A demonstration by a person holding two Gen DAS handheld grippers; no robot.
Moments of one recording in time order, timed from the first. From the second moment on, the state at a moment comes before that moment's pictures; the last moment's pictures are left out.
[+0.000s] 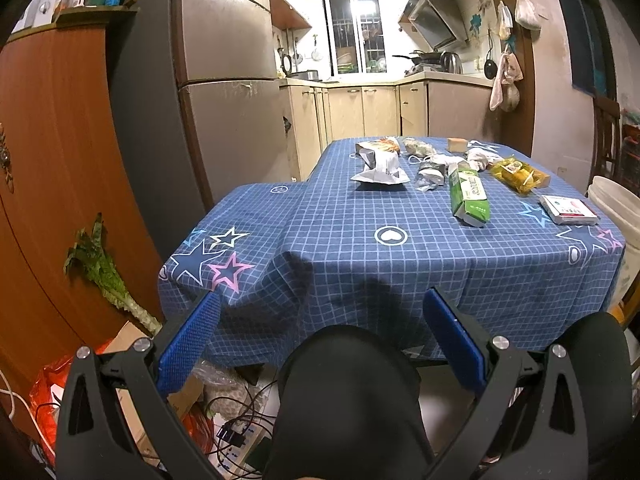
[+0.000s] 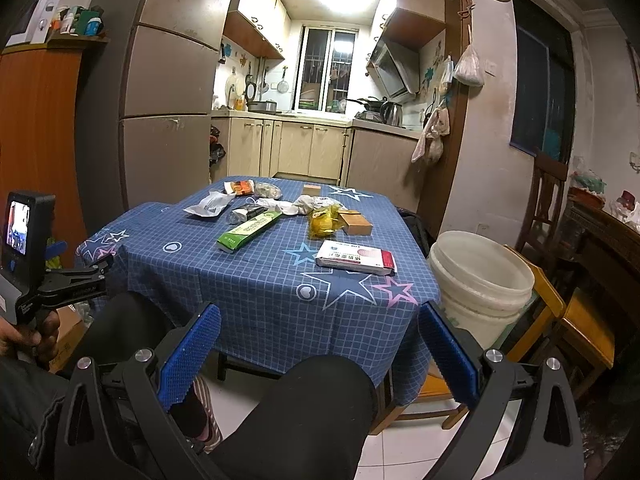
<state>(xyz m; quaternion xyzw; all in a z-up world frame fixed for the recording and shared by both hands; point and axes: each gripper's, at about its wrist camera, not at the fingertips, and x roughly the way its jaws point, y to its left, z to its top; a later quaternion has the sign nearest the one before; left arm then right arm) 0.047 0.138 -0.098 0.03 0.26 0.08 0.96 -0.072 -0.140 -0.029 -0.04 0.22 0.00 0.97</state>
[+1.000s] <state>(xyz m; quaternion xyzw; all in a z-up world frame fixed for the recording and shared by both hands) 0.046 0.140 -0.099 0.03 0.26 0.08 0.96 -0.070 -0.134 -0.035 -0.04 0.23 0.02 0.97</state>
